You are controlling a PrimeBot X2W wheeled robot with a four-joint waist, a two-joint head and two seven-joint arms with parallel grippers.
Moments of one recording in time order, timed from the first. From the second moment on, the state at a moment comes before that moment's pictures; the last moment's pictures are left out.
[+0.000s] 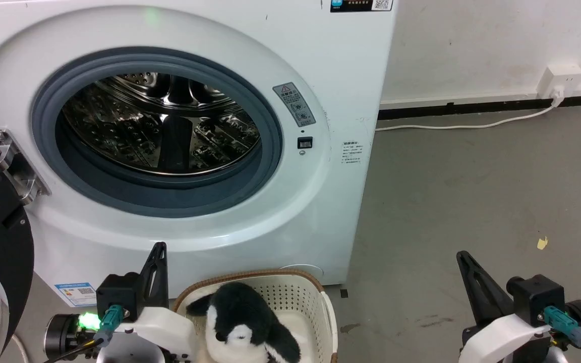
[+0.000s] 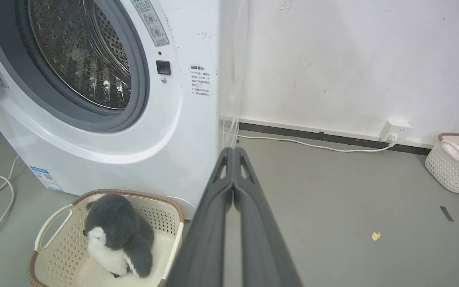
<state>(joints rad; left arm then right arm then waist) -0.02 0.05 0.00 0.00 0.00 0.00 0.00 0.01 -0.05 0.00 0.00 0.01 0.13 0.00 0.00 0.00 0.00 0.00</state>
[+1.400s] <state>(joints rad) -0.02 0.05 -0.03 0.03 -0.03 0.02 -0.02 0.02 -0.05 0.00 0.01 0.04 0.13 -0.01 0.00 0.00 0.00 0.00</state>
